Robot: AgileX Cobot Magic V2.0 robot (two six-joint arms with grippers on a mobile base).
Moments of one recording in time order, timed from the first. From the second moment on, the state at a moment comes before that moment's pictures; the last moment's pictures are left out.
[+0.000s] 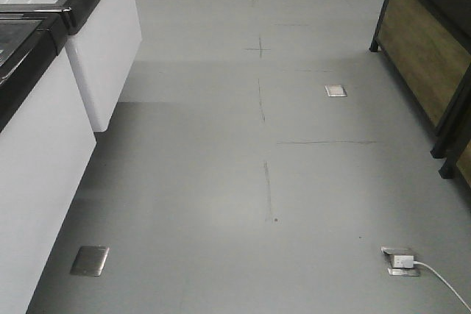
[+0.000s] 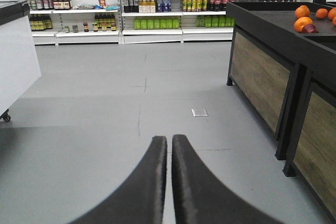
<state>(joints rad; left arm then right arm) -0.02 -0.01 0.03 -0.02 0.29 0.04 -0.08 -0.01 0.03 -0.04 0.18 0.04</state>
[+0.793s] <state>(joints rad) -0.02 -0.01 0.03 -0.02 0.29 0.04 -0.08 -0.01 0.03 -0.04 0.18 0.04</state>
